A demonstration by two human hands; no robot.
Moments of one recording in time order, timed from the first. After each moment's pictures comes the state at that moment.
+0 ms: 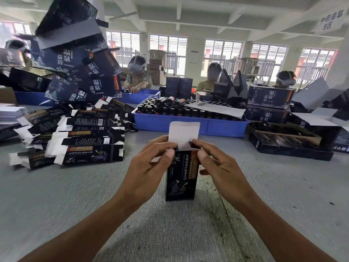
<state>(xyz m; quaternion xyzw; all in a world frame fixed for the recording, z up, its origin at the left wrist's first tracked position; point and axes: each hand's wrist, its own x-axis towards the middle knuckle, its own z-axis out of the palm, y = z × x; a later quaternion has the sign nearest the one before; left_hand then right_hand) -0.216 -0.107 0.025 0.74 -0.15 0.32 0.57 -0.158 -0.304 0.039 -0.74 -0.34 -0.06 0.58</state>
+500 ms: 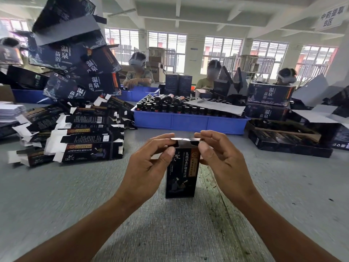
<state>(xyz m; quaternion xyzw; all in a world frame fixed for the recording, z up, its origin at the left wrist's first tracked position) -0.218 -0.112 0.027 0.74 -0.15 0.36 0.54 -0.165 -0.300 0.044 -0.69 -0.32 -0.12 0.64</state>
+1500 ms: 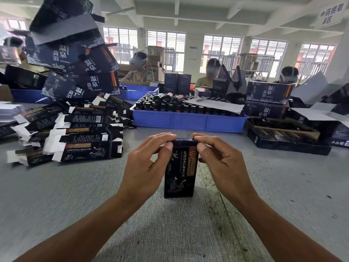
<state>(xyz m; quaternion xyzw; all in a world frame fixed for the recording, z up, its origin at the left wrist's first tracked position) -0.218 -0.118 0.029 0.75 -0.10 0.41 0.51 -0.163 -0.300 0.040 -0.71 -0.31 -0.16 0.61</state>
